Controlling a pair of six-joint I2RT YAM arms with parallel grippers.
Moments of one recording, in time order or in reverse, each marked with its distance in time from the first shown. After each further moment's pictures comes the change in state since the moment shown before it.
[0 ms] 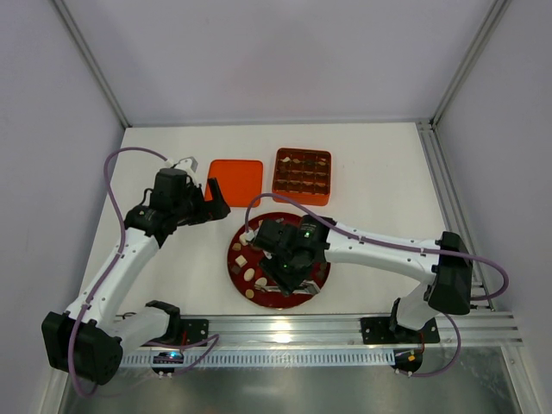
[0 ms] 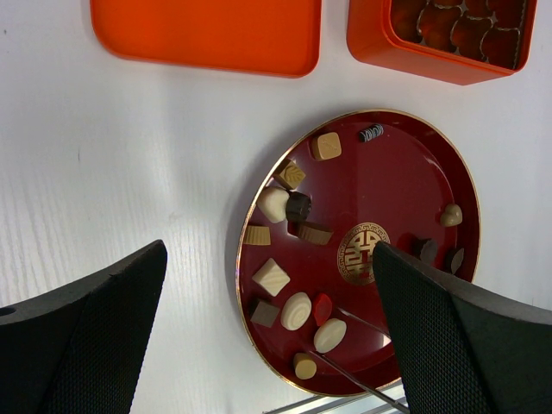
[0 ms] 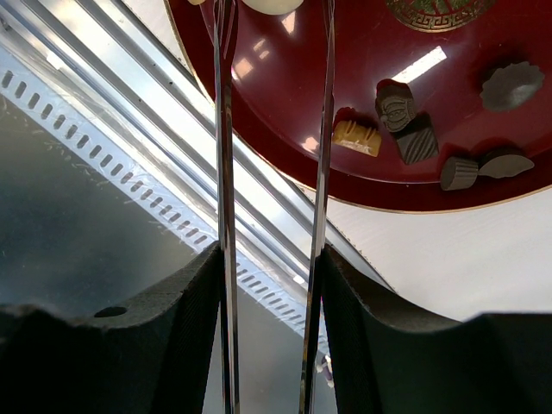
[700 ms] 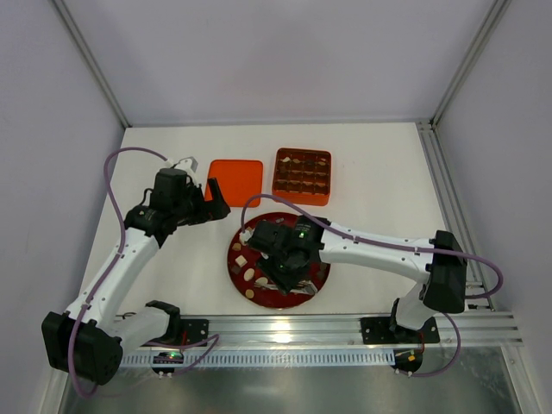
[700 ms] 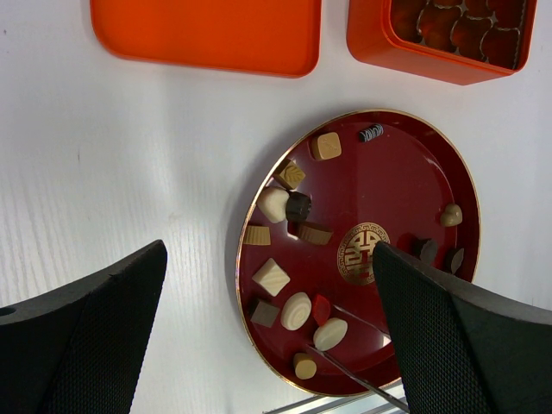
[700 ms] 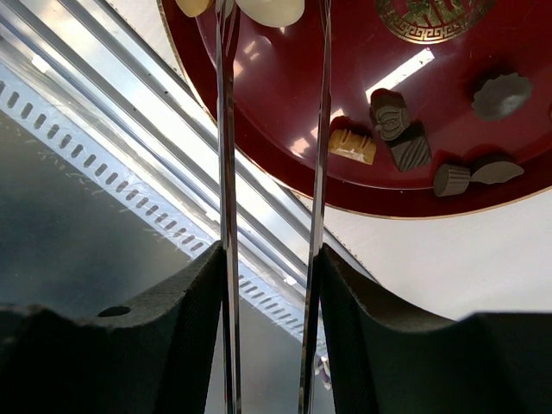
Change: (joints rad) left arm 0.000 0.000 0.000 0.000 0.000 0.000; right arm 0.008 0.030 0.027 -0.005 0.023 0.000
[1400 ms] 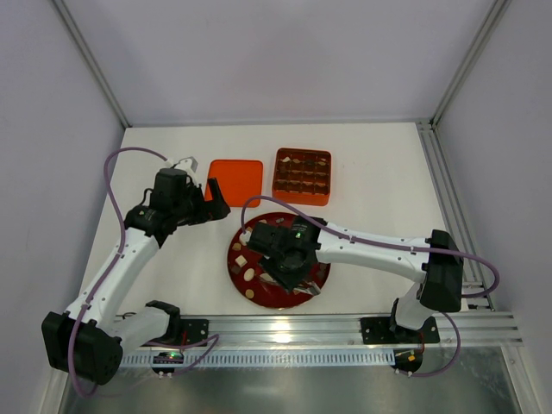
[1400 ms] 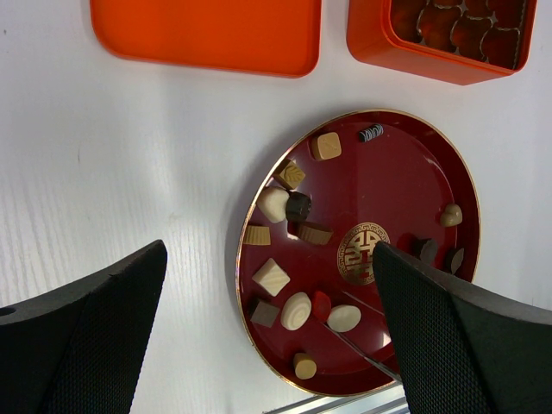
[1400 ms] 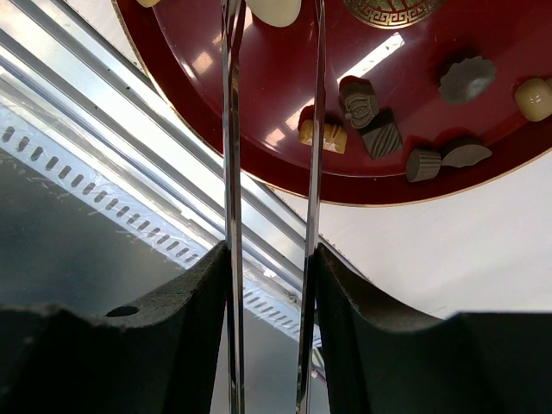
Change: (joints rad) left arm 0.000 0.000 0.000 0.000 0.000 0.000; right arm 0.010 0.027 0.023 -0.052 0.073 0.000
